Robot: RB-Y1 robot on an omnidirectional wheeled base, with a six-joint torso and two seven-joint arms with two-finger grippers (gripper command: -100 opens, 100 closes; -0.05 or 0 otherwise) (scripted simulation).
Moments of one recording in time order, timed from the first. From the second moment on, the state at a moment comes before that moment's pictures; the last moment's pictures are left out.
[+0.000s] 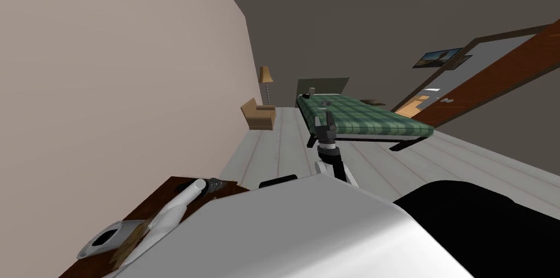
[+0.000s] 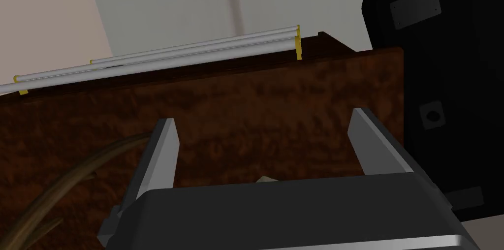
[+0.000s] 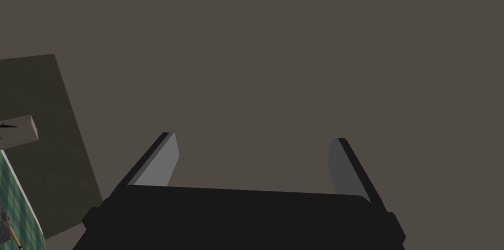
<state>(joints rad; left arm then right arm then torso) -0.02 0.51 0.24 -0.85 0.77 0.71 0.48 0.53 0.01 -0.03 -2.25 0.07 -0.61 -0.06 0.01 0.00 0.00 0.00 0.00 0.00</state>
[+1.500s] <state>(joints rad) 0.06 0.45 0.22 -0.73 0.78 0.78 0.49 0.53 0.01 -0.03 -2.25 0.07 -0.61 -0.06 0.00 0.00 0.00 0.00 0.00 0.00</state>
